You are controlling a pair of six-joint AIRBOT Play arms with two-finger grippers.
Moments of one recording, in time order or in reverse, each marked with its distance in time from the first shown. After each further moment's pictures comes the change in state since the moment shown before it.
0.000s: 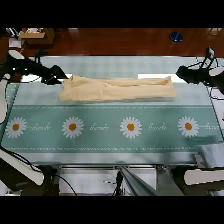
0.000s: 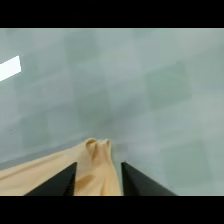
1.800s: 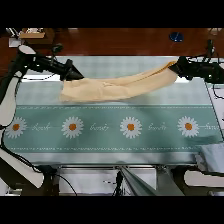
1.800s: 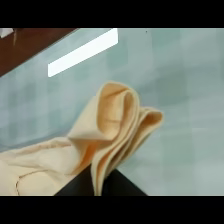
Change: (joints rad) left arm -0.190 0.019 0.002 -0.309 -0.085 0.012; right arm 0.030 0.129 0.000 0.327 0.301 -0.078
